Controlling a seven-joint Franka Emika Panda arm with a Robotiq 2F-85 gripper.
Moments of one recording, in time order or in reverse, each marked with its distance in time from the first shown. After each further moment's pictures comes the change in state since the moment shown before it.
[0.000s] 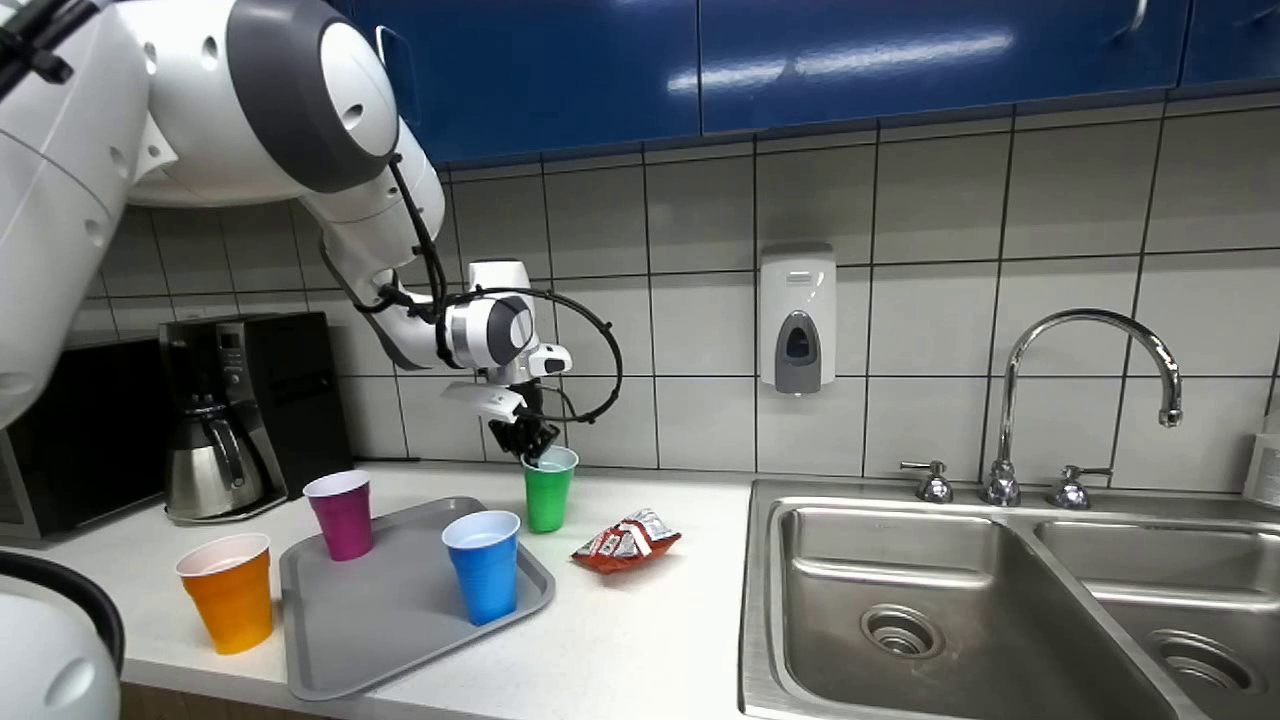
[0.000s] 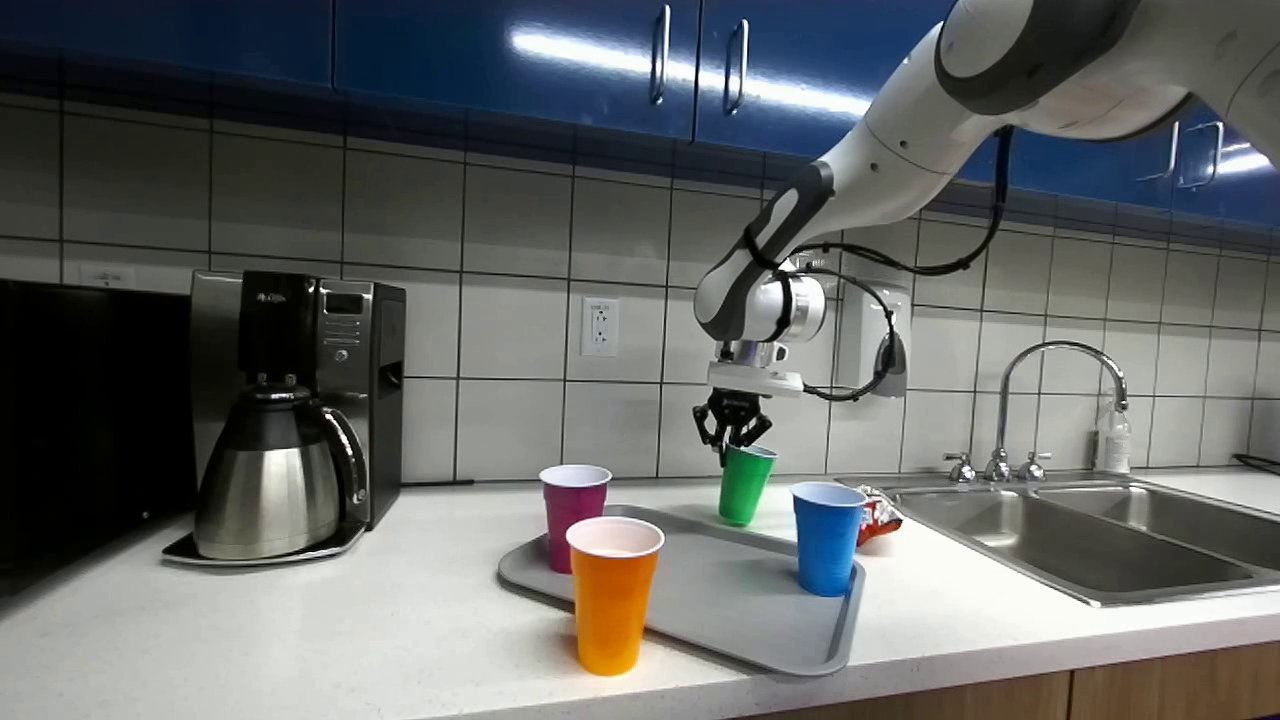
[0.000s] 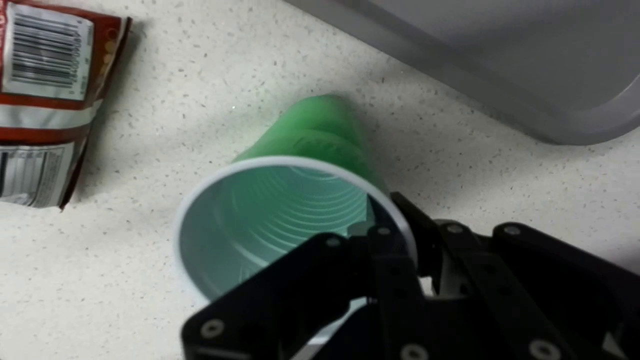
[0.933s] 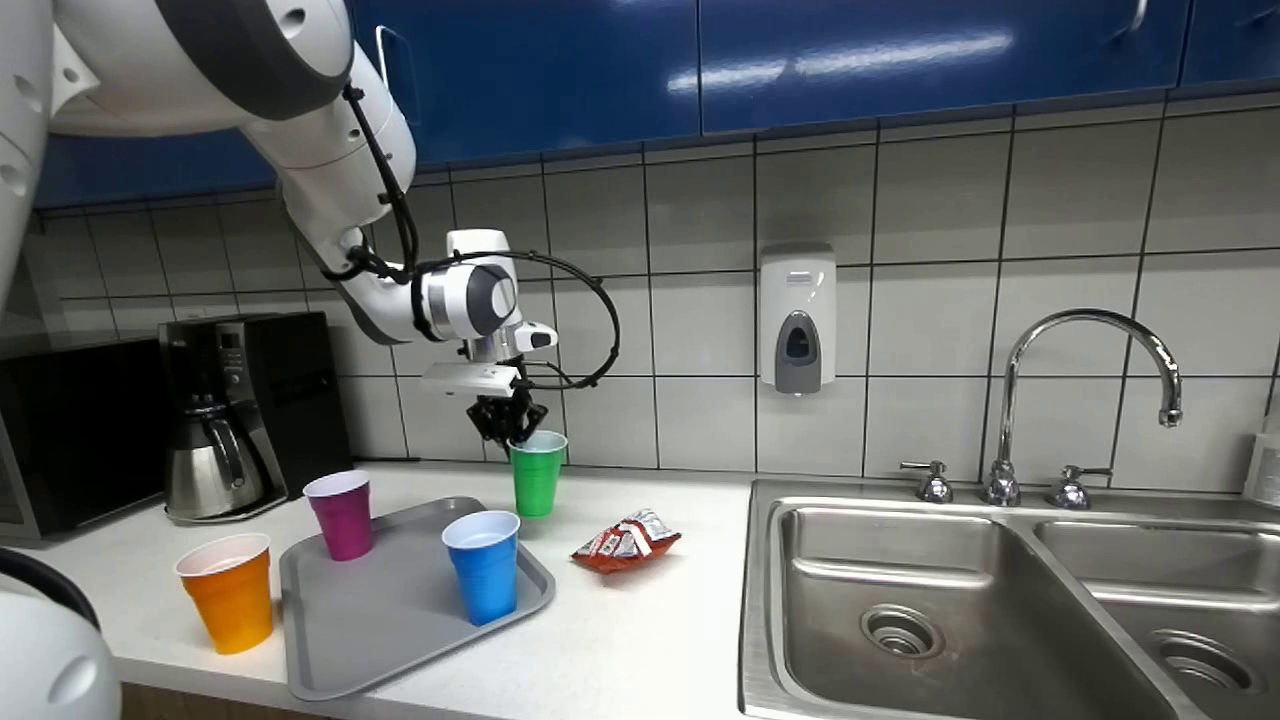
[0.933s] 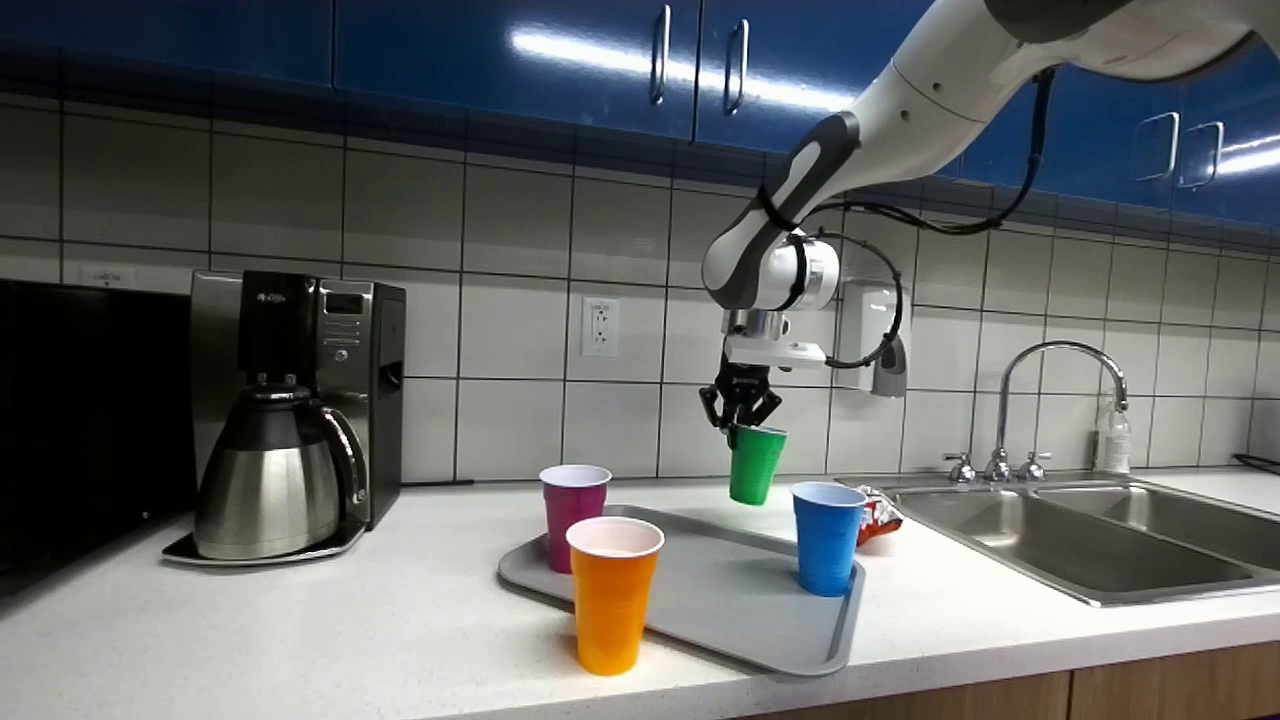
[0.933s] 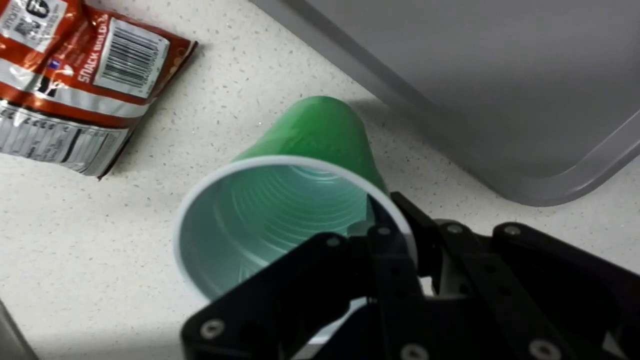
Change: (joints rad) arm 0.007 -0.153 0.011 -0.132 -0.037 -0.051 -0.153
